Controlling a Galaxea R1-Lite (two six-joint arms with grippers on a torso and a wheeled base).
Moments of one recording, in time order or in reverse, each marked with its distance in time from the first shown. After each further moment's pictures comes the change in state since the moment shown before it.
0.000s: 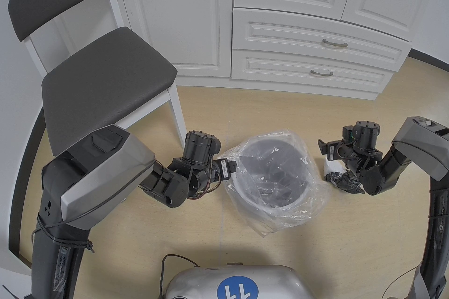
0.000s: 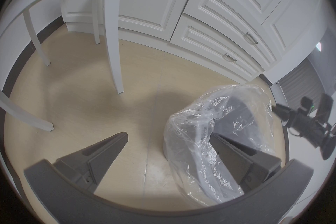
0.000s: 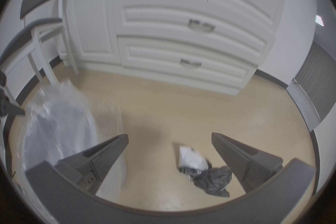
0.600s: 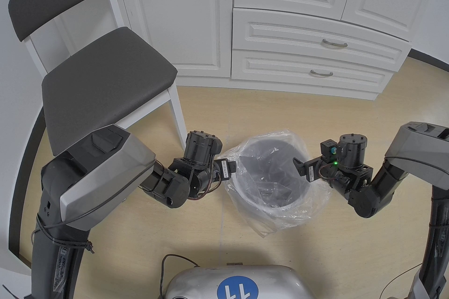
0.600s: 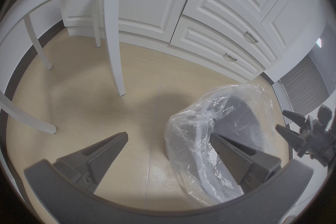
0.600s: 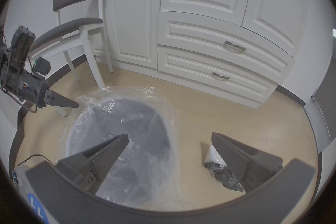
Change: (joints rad) left arm -0.008 -0.006 0.005 0.000 0.030 0.019; right arm 0.190 -0.090 0.209 -0.084 0.002 -0.063
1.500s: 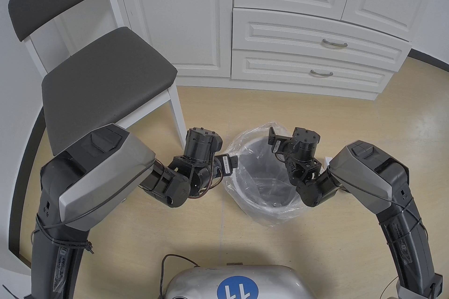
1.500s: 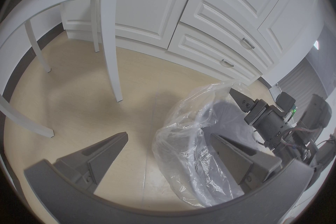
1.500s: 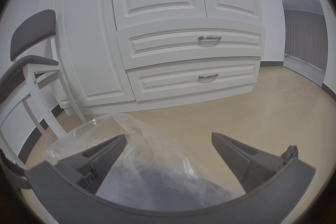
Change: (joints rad) left arm -0.003 -0.005 -0.004 -0.043 0.004 0.003; right arm 0.080 0.449 -0.726 0.000 -0.288 0.357
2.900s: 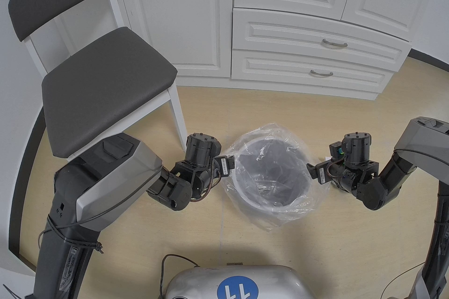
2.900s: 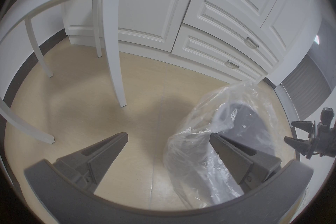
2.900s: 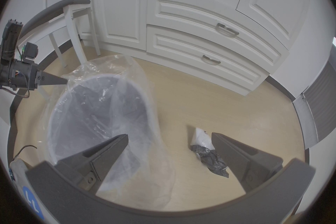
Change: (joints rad) left arm 0.017 0.084 -0.047 -0.079 0.044 0.048; right arm -0.135 -0.484 0.711 0.192 0.219 -0.362
